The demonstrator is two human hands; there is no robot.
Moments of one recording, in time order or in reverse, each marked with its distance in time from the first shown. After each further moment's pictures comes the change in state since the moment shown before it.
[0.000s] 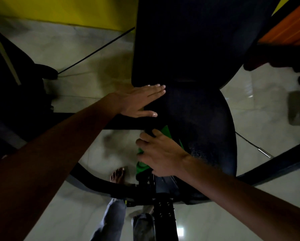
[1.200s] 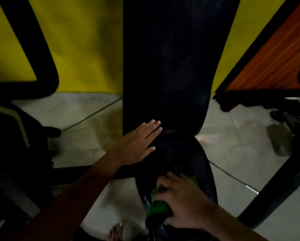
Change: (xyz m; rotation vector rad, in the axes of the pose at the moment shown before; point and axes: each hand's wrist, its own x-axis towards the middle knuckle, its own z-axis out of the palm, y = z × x) left_hand 0.012 0.063 -0.074 0.200 0.360 -0.069; right_hand -0.095 0.018 -0.008 0.290 0.313 0.246
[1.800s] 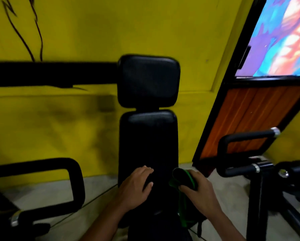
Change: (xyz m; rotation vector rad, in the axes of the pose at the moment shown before) left_hand 0.072 0.038 -0.246 -0.394 0.154 -0.201; right_hand -0.051 0.048 -0.251 0.759 0.828 0.688
